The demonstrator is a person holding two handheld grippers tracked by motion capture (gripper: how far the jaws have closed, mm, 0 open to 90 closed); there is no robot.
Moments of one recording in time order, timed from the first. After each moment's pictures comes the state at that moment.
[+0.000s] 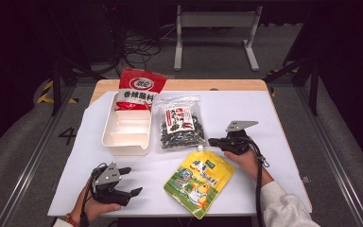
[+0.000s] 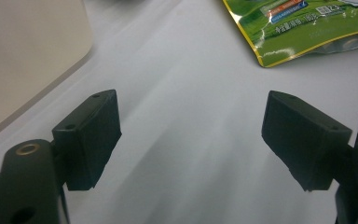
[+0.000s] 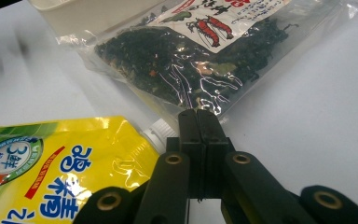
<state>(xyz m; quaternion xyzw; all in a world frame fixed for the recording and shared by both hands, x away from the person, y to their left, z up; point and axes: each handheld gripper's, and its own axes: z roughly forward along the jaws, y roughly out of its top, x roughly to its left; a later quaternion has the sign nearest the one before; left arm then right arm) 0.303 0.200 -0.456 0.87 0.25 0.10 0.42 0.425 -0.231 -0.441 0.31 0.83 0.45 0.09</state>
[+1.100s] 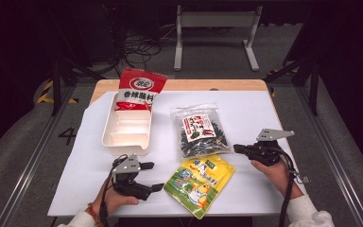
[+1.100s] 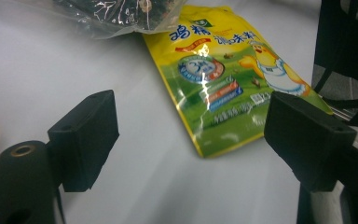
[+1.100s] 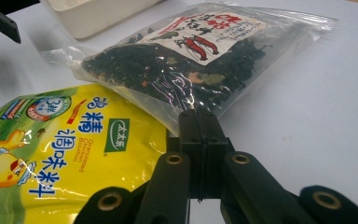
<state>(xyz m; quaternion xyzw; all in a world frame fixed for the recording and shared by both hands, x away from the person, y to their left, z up) 0.326 0.135 -0.443 0.85 0.23 0.03 0.48 0.374 -0.302 -0.417 0.34 0.81 0.46 0.12</state>
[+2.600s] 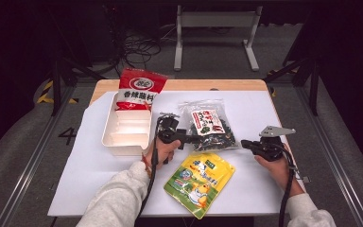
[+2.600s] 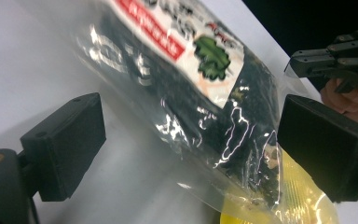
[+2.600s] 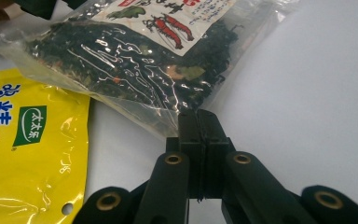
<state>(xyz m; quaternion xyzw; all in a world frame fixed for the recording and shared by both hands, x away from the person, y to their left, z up) 0.483 0.030 -0.464 0.77 0.40 -0.13 0.48 0.392 -0.318 -0.432 0.38 0.81 0.41 0.17</state>
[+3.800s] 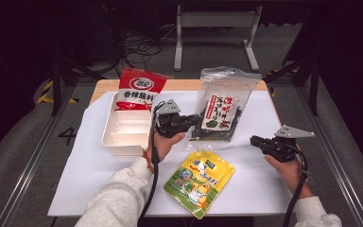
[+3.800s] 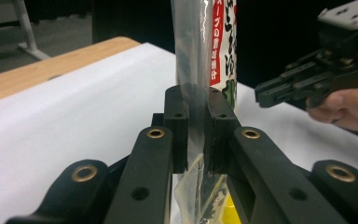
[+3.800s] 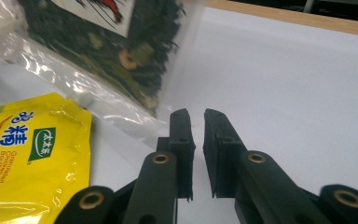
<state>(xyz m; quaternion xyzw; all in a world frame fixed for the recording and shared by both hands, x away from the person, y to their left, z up) 0.439 0.039 -0.372 0.78 0.25 0.06 0.58 0.376 -0.344 -0.416 0.40 0.77 0.46 0.19</state>
